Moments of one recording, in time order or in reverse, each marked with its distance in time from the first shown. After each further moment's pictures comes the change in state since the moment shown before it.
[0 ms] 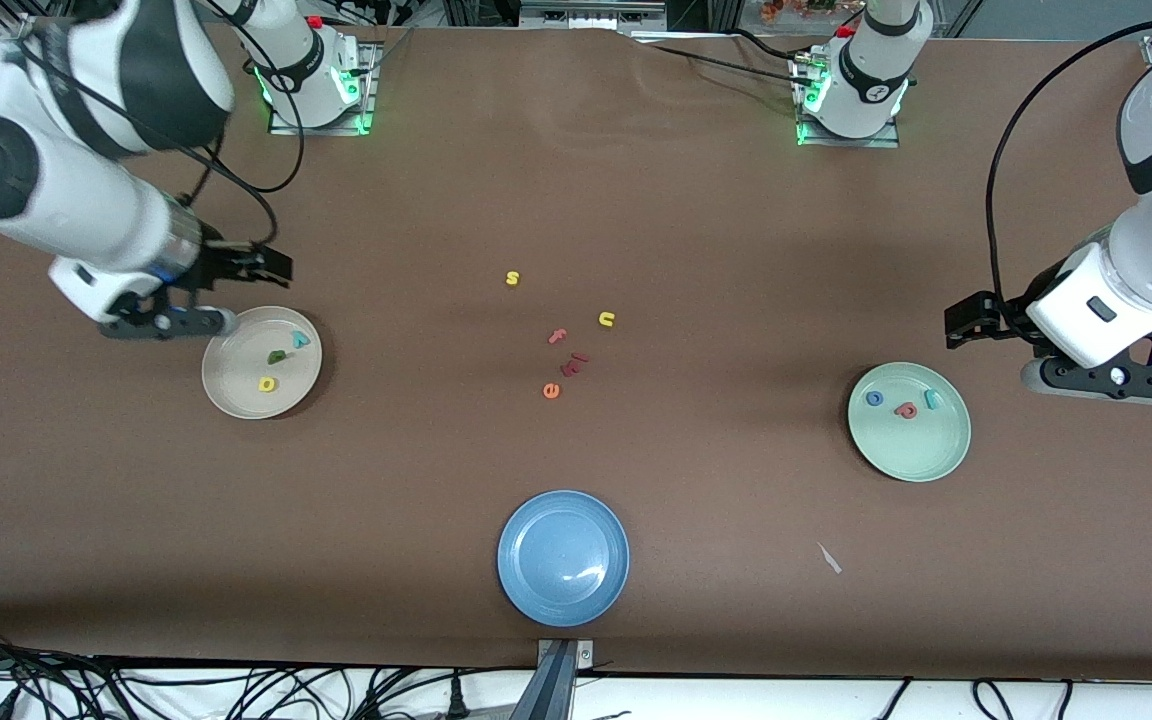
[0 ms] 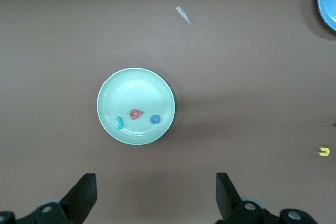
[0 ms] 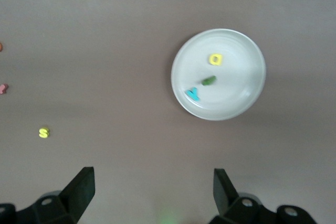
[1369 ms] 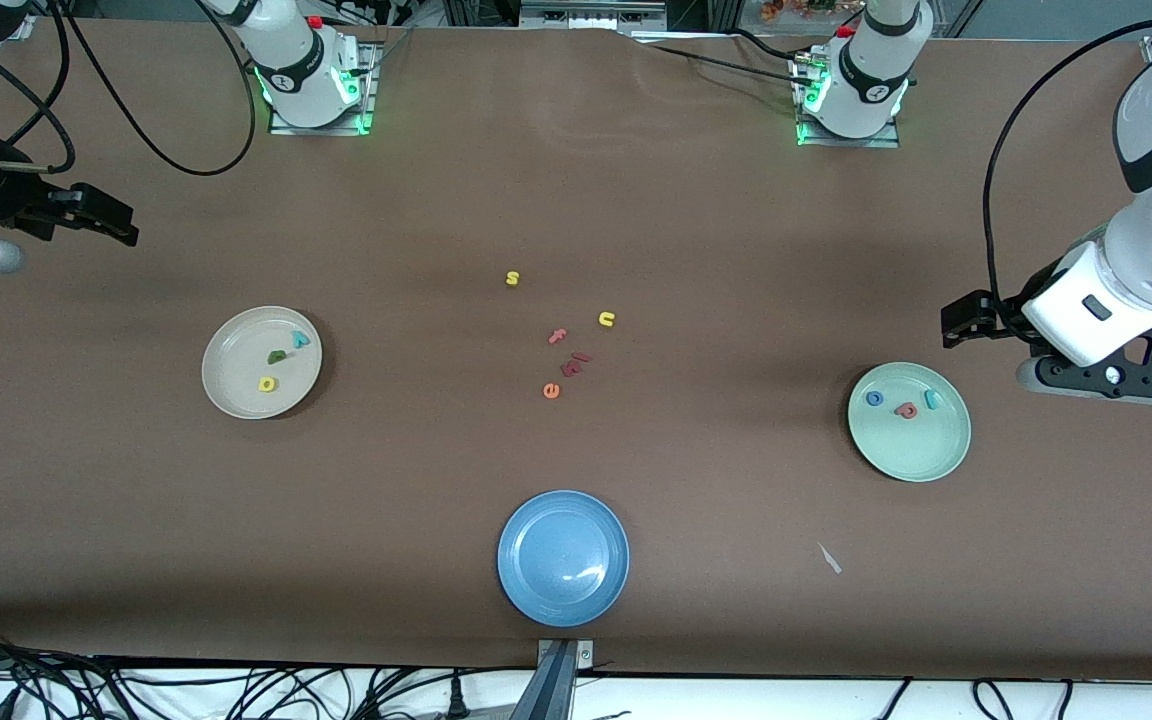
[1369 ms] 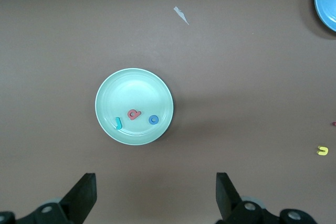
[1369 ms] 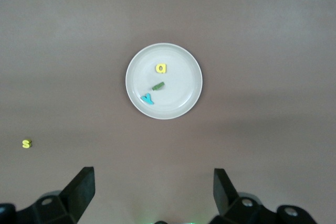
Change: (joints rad) left arm -0.001 0.000 -0.005 0.000 0.000 0.000 0.000; right arm -0.100 -0.107 -0.070 0.042 -0.027 -0.036 -0.078
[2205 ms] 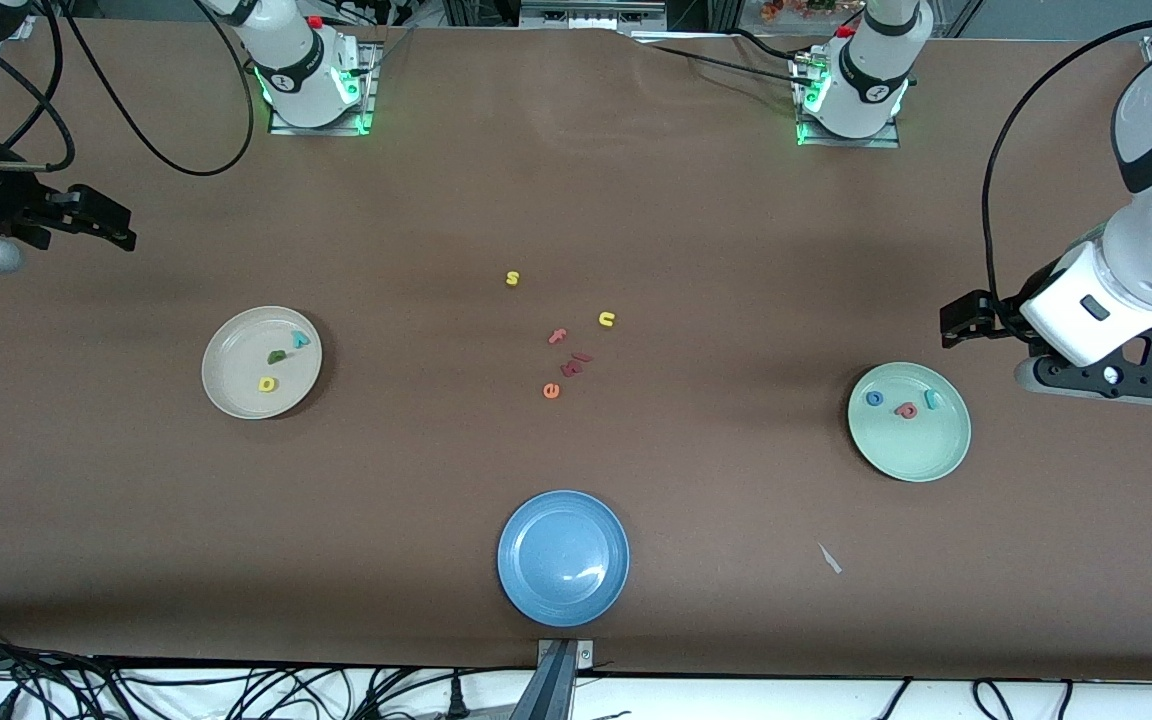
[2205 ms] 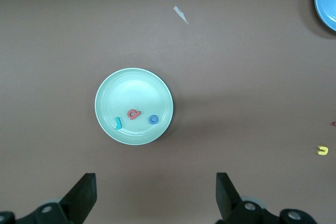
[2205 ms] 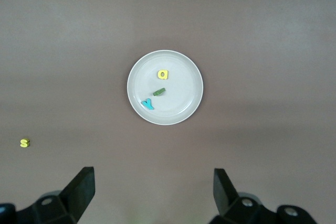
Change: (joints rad) left arm 0.000 0.000 0.001 -0.001 0.000 0.000 0.000; right arm -0.001 0.000 0.000 0.000 0.000 0.014 -0.048
